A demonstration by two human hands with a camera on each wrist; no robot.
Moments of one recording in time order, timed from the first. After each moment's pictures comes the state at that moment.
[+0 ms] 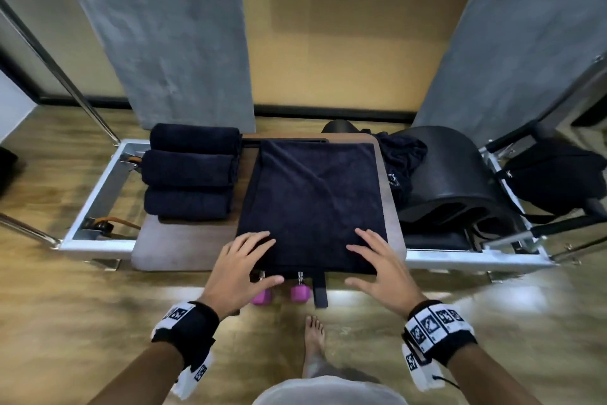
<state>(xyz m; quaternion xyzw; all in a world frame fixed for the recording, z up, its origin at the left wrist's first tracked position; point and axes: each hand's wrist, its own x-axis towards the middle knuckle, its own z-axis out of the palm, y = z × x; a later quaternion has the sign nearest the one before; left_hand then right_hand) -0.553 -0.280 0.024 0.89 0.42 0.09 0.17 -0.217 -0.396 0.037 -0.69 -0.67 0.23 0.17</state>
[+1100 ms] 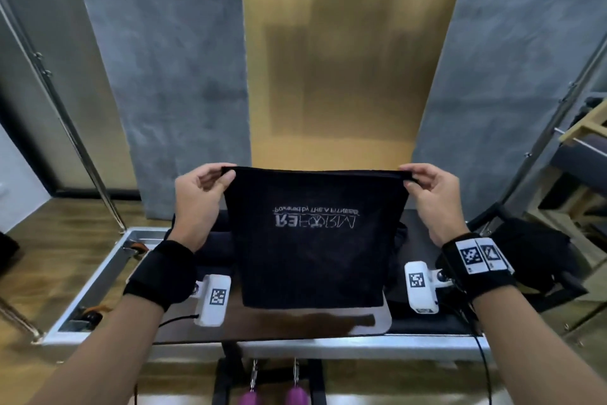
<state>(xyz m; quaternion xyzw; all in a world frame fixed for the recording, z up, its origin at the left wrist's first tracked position) -0.536 -0.173 0.283 0.60 0.33 0.62 0.38 -0.153 -0.323 0.307 -0.59 -0.46 0.15 0.65</state>
